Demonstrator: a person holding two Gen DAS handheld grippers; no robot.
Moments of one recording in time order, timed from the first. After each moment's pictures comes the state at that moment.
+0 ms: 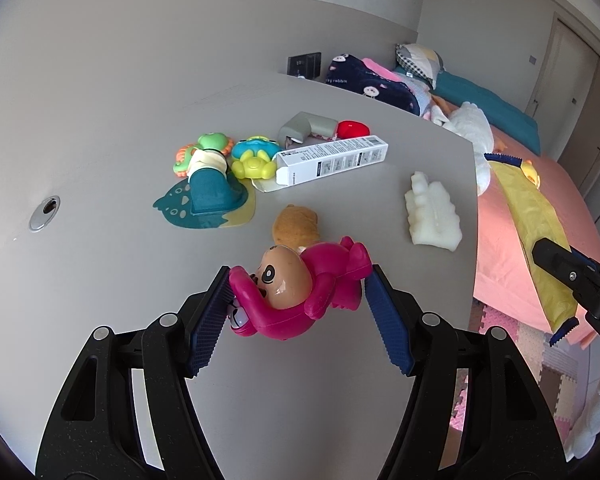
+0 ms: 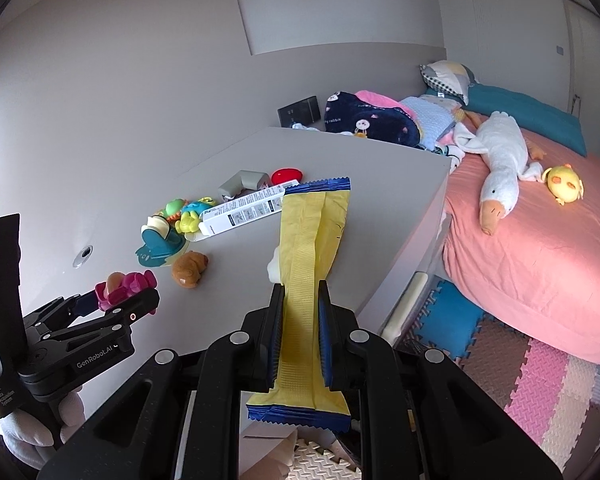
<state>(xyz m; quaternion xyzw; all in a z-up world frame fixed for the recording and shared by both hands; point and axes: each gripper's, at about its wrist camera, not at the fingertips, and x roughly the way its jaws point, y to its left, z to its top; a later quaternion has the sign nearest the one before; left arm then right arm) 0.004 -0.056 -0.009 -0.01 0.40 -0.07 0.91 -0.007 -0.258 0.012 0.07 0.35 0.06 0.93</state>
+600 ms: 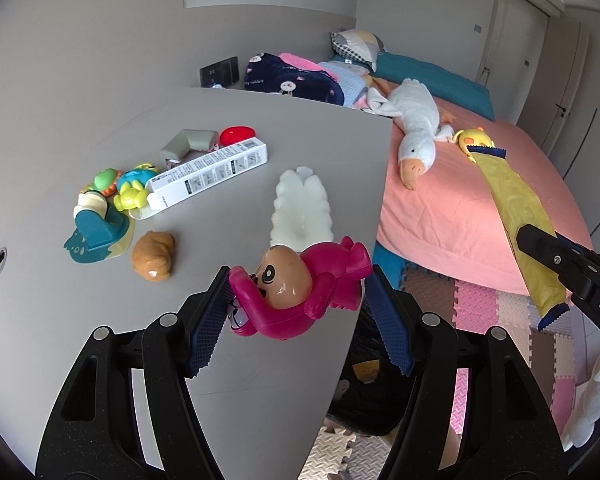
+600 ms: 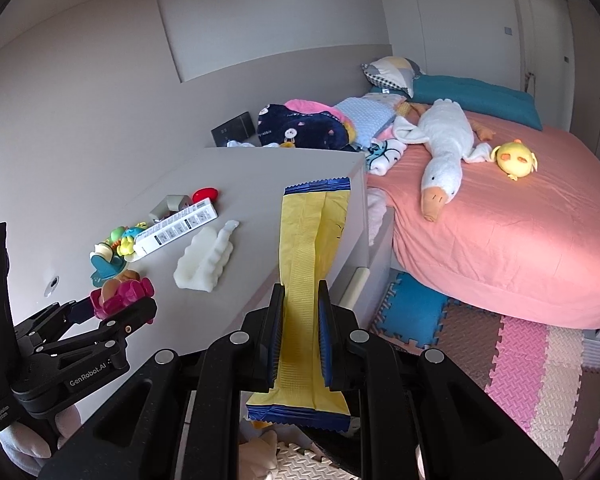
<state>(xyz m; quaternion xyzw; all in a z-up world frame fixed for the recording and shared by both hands) -0.002 -0.161 -0.001 0.04 0.39 -0.16 0.90 -0.035 -0.350 0.013 0.11 0.34 -0.02 0.93</state>
